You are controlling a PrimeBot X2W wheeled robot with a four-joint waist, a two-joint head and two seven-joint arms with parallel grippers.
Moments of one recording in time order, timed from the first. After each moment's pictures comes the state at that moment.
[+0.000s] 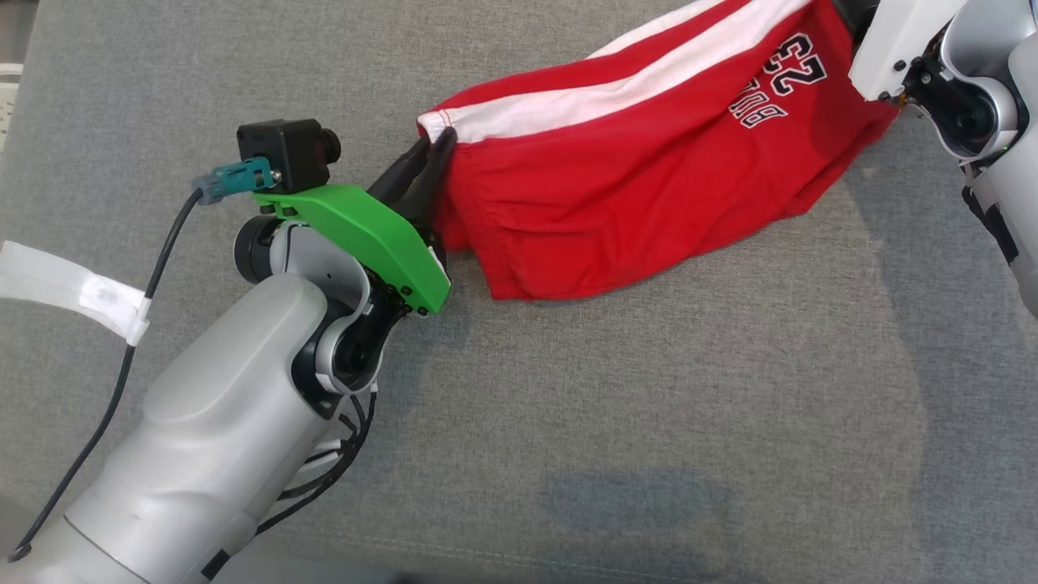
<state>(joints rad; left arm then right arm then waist) -0.85 0.33 -0.88 0.33 -1.20 0.13 -0.06 -1.16 -0.43 0.56 0.72 0.81 0.13 0.25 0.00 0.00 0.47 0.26</state>
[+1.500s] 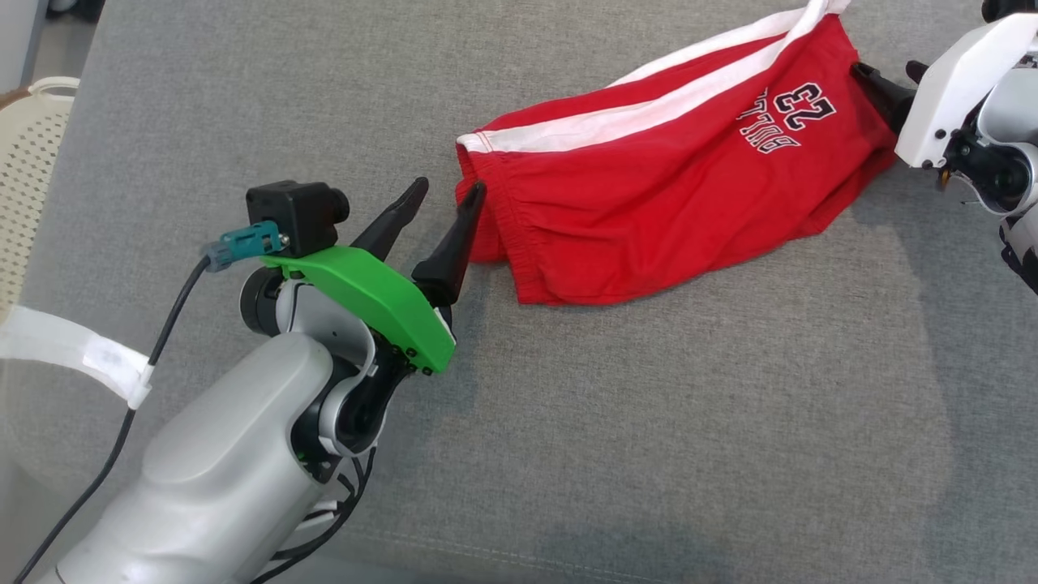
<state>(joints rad) -0.74 0.39 -0.91 0.17 -1.19 0.18 -0.08 -1.14 -0.50 0.71 0.93 1.01 0.13 0.29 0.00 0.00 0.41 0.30</state>
